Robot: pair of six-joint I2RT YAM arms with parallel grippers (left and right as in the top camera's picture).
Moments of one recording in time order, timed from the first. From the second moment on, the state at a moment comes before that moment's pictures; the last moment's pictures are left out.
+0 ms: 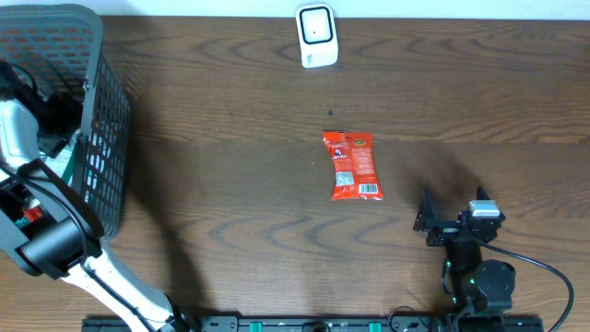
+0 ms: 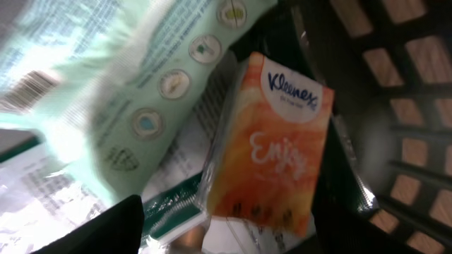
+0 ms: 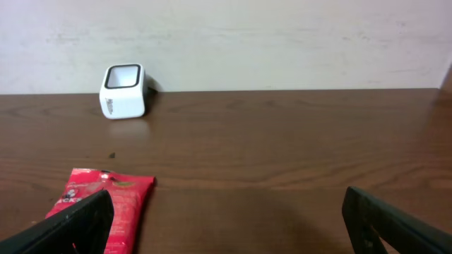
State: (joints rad) left arm 0.60 2.11 1.71 -0.82 0.18 -0.33; right arm 0.05 0.02 0.01 -0.07 0.02 0.05
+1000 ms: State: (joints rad) left arm 0.56 2.09 1.56 -0.57 0.23 -0.34; right arm 0.05 0.02 0.01 -0.07 0.02 0.05
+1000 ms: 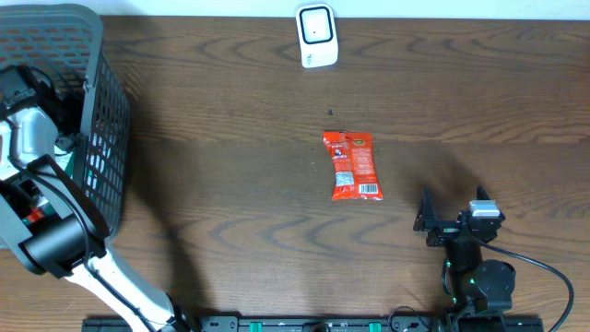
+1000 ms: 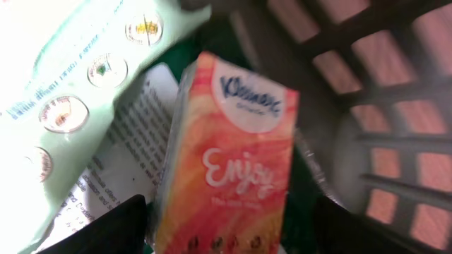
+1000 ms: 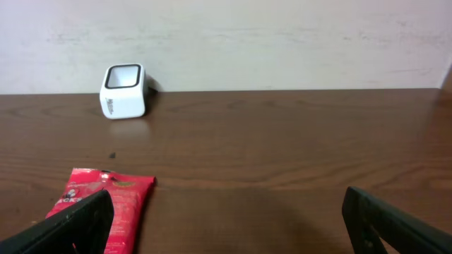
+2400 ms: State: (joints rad) left arm 0.58 1.49 1.57 -0.66 0.15 -0.41; right arm 0.05 0.02 0.01 -0.07 0.02 0.05
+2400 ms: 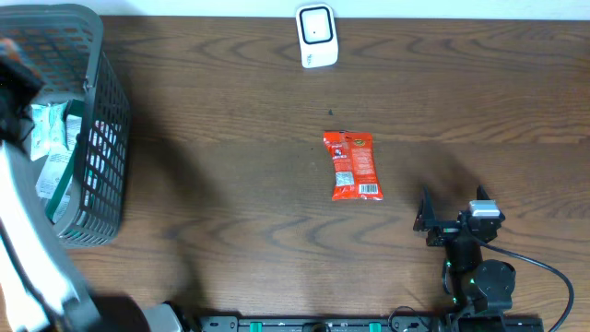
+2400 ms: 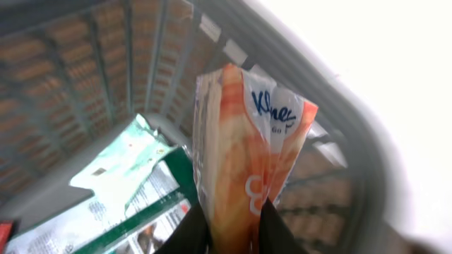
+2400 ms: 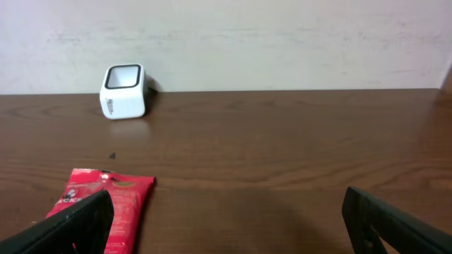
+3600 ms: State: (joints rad) left arm -0.45 1.83 1.11 -0.44 0.54 -0.46; right arm 0.05 0.02 0.01 -0.07 0.02 0.05
